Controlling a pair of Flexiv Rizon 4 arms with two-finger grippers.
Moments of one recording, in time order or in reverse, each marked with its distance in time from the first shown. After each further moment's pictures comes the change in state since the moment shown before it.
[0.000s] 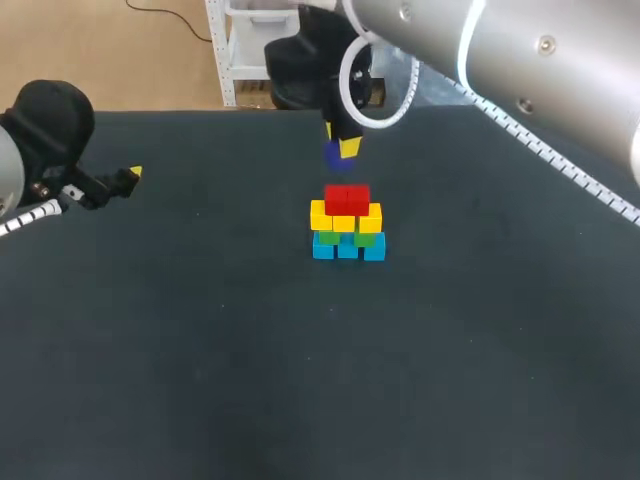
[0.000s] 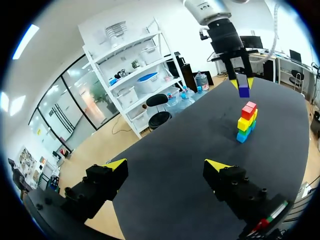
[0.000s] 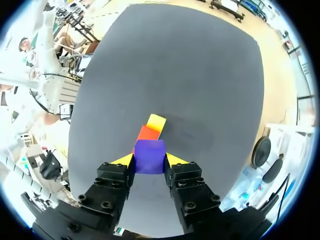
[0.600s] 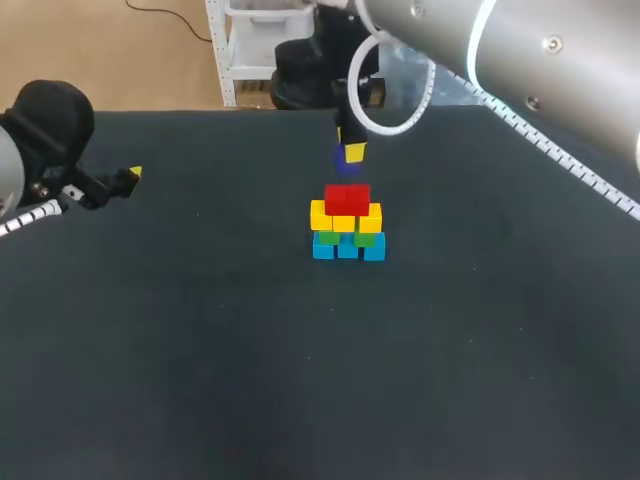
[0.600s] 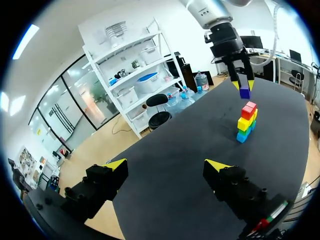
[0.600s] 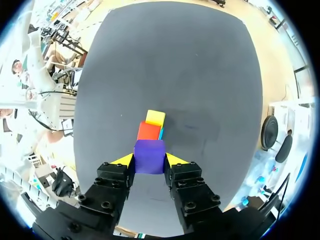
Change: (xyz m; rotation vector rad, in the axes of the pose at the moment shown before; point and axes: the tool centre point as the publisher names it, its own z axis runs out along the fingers) left arm 0.000 0.000 0.000 0.000 0.000 0.000; right arm 0.008 0.005 0.007 -0.030 -0.036 0.160
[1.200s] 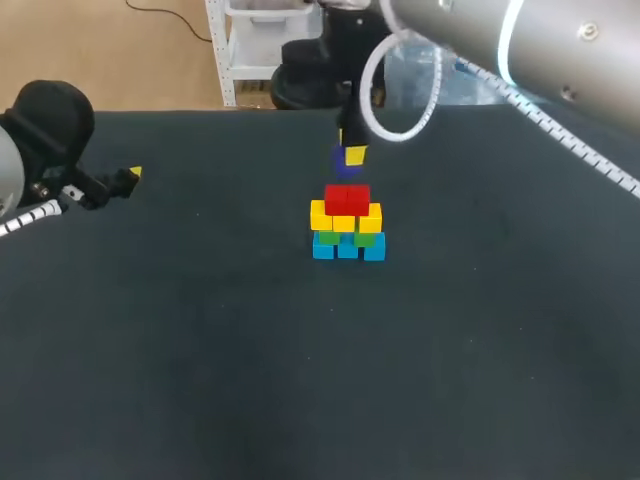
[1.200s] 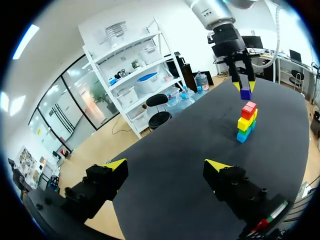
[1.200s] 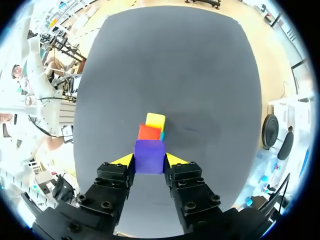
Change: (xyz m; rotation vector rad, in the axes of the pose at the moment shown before) left arm 0.000 0.000 0.000 0.000 0.000 0.000; right arm 0.002 -0.003 0.002 0.017 -0.066 0.025
